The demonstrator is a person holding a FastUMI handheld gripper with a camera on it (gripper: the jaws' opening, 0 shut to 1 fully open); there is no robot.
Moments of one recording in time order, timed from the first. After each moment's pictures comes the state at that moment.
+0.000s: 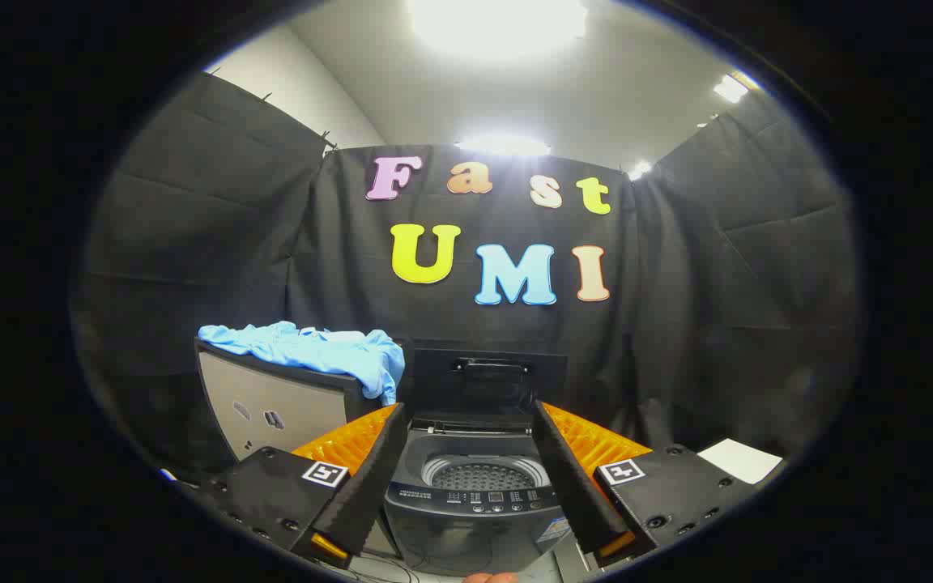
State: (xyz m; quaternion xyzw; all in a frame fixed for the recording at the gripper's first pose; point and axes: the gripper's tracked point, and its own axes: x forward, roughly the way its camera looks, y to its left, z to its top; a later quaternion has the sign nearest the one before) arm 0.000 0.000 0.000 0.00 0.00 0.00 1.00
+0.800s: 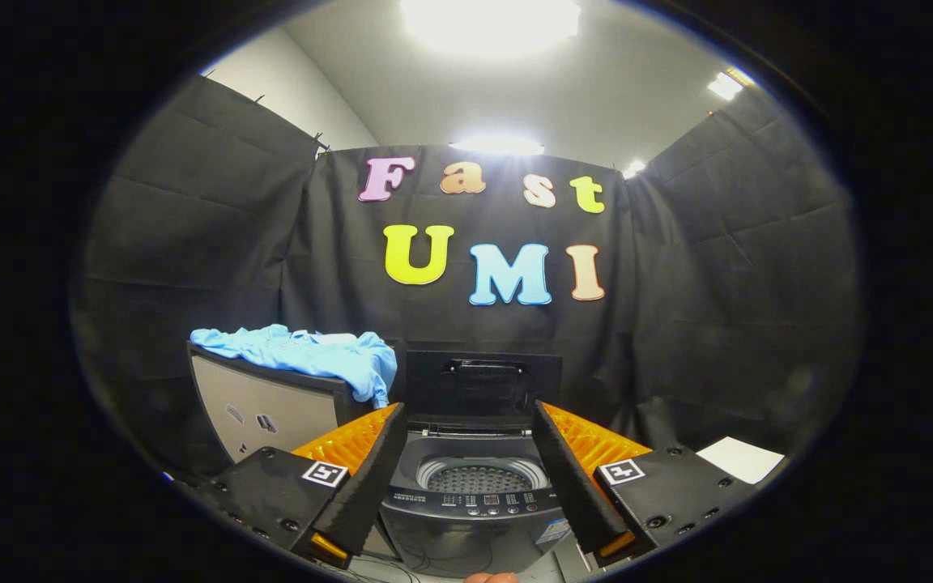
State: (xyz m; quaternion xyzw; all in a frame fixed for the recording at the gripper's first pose) arm 0.008 -0.012 0.000 0.01 0.00 -0.01 1.00
